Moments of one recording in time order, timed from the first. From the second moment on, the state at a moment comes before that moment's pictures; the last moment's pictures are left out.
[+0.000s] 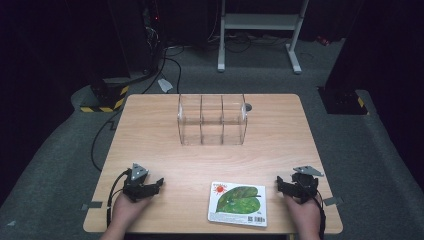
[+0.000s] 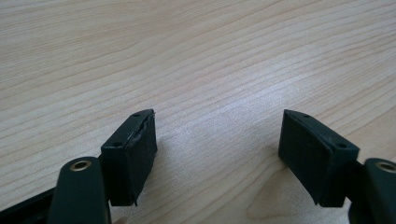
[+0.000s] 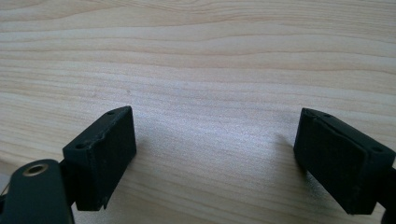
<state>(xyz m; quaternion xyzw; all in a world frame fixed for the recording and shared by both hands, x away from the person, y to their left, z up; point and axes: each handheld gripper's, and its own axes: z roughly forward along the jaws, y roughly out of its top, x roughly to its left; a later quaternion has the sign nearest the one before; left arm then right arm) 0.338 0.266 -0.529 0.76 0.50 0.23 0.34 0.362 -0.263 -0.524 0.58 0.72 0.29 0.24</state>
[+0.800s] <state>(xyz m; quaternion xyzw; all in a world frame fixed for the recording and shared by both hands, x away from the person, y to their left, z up) 0.338 0.266 -0.528 0.76 0.50 0.23 0.34 0.361 -0.262 -0.522 0.58 0.72 0.30 0.23</state>
